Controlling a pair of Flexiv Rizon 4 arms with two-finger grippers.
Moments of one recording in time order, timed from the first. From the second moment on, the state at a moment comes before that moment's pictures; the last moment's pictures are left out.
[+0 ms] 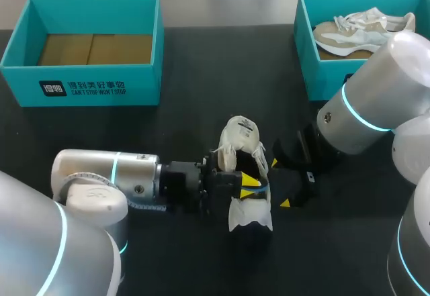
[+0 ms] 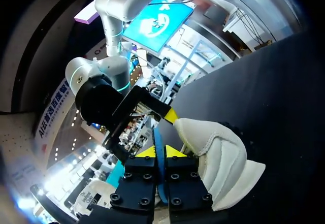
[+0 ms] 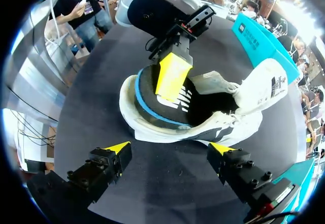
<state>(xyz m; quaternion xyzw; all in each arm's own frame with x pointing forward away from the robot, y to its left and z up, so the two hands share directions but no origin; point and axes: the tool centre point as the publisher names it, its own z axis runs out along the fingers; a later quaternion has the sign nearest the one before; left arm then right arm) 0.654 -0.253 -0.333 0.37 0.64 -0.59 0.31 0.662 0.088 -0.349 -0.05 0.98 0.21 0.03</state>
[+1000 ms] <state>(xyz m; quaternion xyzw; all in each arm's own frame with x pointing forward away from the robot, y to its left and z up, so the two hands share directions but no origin) 0.649 -0.261 -0.323 0.35 0.64 -0.61 0.30 0.662 0.088 -0.349 -0.05 0.98 0.21 0.03</state>
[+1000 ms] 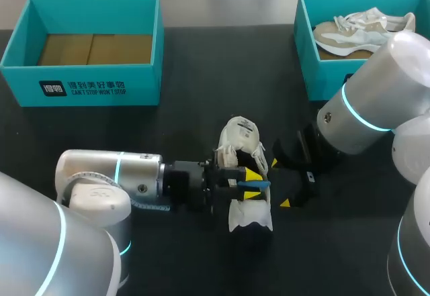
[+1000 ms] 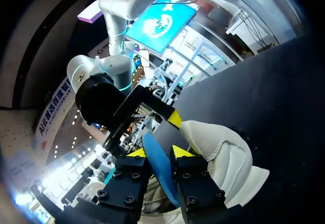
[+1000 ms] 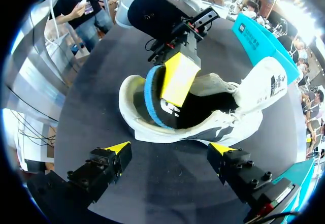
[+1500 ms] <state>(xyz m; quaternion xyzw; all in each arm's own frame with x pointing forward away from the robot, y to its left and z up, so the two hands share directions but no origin) 0.646 -0.256 -0.328 0.31 0.67 -0.63 0.26 0.662 0.088 -0.349 -0.05 0.98 0.21 0.03</state>
